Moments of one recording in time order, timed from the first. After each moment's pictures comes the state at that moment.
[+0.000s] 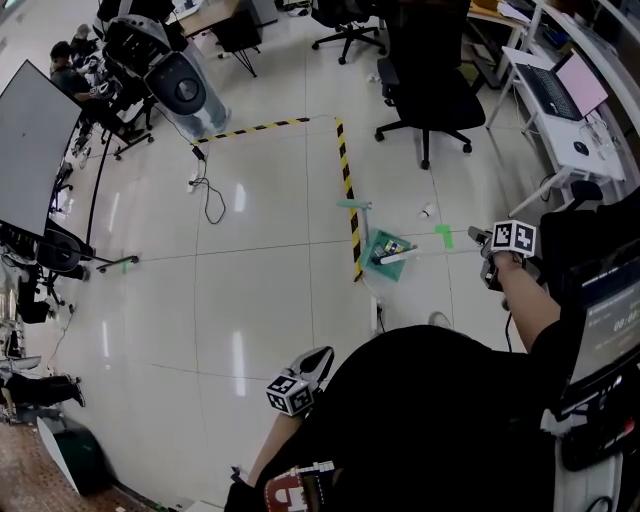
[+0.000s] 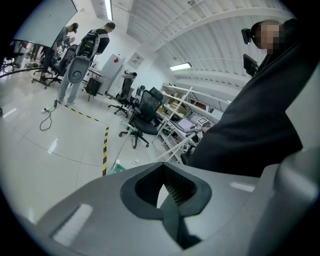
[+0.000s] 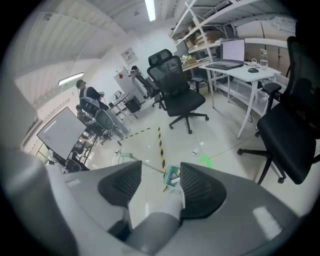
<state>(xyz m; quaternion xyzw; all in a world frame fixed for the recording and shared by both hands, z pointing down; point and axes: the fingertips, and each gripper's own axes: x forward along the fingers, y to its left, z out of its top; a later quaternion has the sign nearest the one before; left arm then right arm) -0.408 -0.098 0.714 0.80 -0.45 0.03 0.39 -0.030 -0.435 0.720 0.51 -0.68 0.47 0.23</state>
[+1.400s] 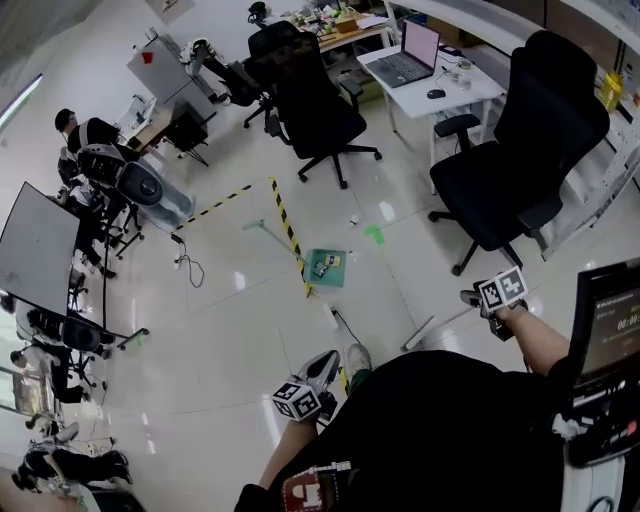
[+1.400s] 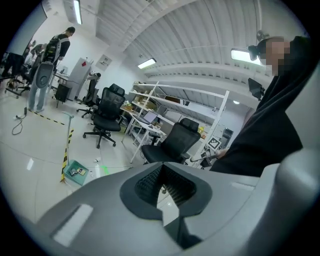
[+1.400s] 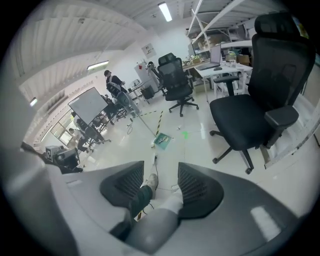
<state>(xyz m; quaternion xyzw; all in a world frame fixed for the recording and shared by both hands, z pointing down) -0.008 0.089 0.632 0.87 -0.37 0.04 0.31 0.365 0.007 0.699 0.41 -0.75 0.43 0.29</state>
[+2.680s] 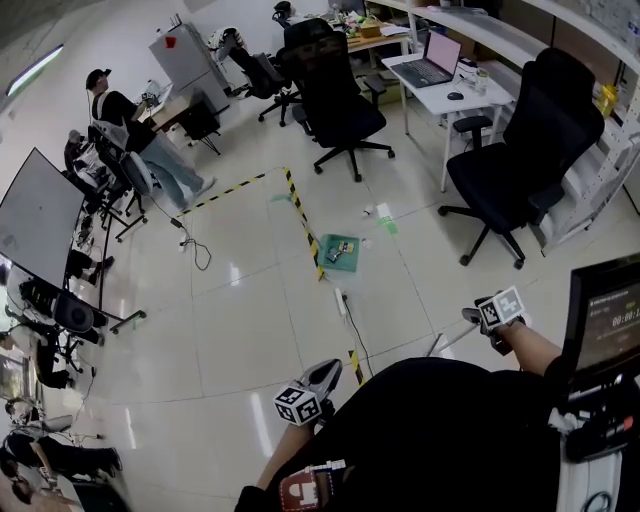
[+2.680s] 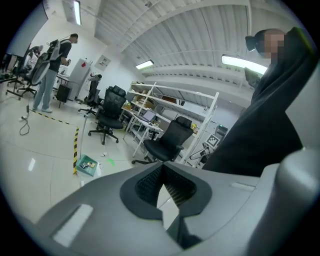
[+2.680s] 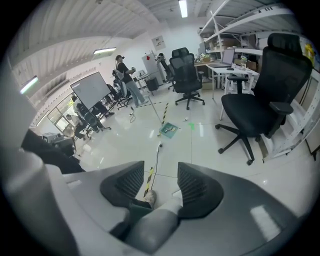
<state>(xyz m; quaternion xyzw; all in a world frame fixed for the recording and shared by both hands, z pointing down) -0.155 0.235 0.643 0.88 -0.36 0.05 0.31 0.224 0.159 0.703 0.42 -0.74 0.39 0.35</state>
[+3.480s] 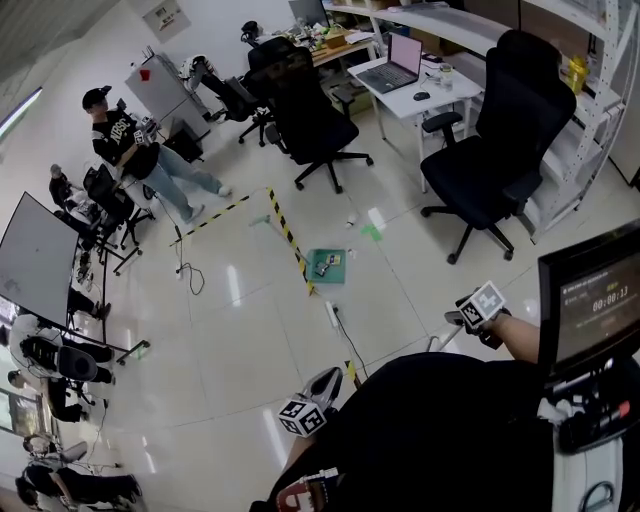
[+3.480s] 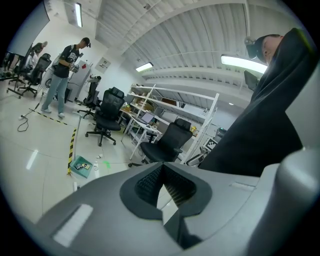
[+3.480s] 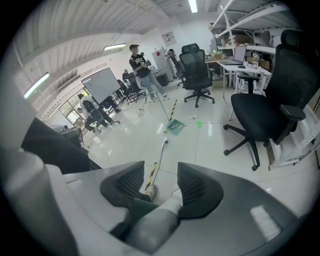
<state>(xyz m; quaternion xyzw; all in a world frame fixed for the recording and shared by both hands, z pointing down) -0.089 0.233 0.629 0.88 -0.36 0.03 0.30 0.245 0.165 0.705 0.36 -0.77 0.38 0.36</state>
